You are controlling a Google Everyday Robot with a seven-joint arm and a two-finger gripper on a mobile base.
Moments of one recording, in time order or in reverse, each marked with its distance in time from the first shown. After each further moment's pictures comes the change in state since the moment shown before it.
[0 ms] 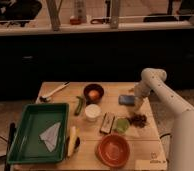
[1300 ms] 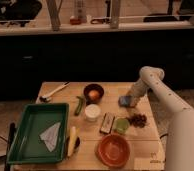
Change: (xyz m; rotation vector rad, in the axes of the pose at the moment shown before) arm -0.019 -0.003 -0.010 -0.013 -0.059 -0.093
